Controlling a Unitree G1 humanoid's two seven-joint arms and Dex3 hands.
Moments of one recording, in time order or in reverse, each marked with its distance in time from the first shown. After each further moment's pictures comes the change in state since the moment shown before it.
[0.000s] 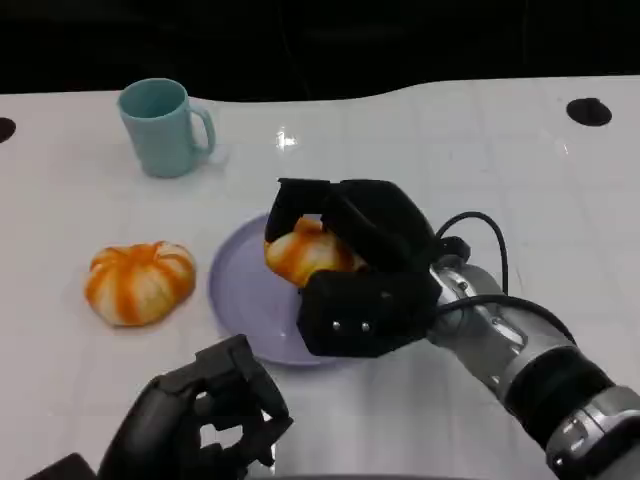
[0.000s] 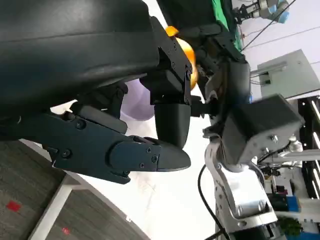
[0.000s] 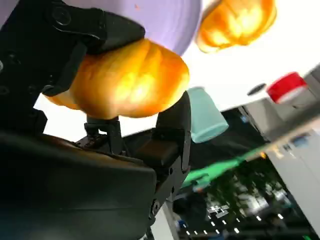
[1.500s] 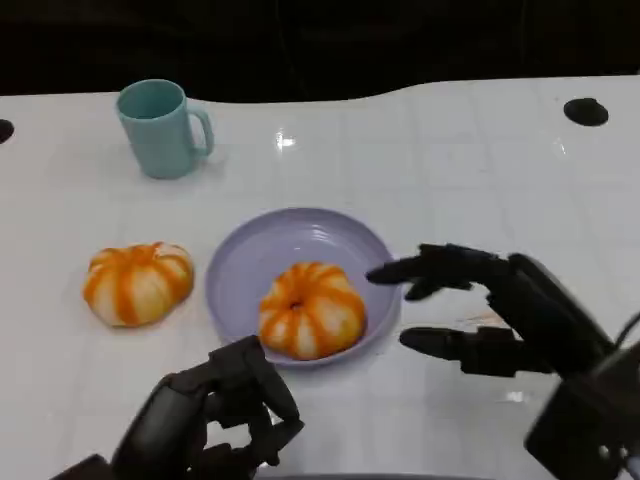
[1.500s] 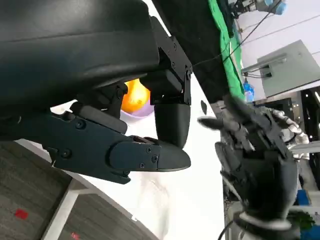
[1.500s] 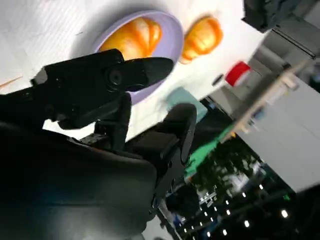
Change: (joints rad) left arm -0.017 0.002 -0.015 0.016 0.063 -0.021 0.017; right arm 0.649 -0.290 -0.258 -0.826 0.353 -0.148 0.317
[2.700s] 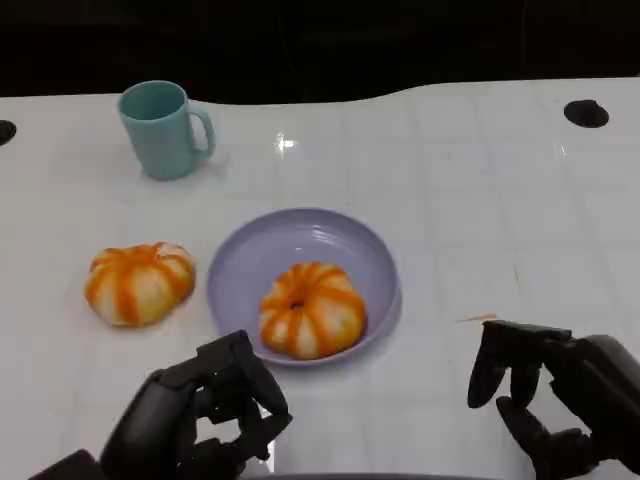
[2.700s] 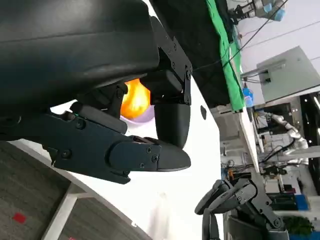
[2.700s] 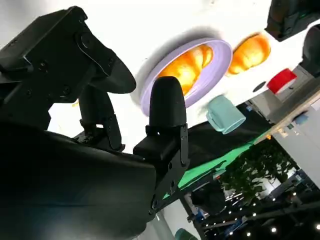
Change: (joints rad) left arm -0.005 0.014 0.018 0.003 -0.025 0.002 0.000; right arm 0.278 -0.090 -0.087 -0.150 -0.148 -0.018 -0.075
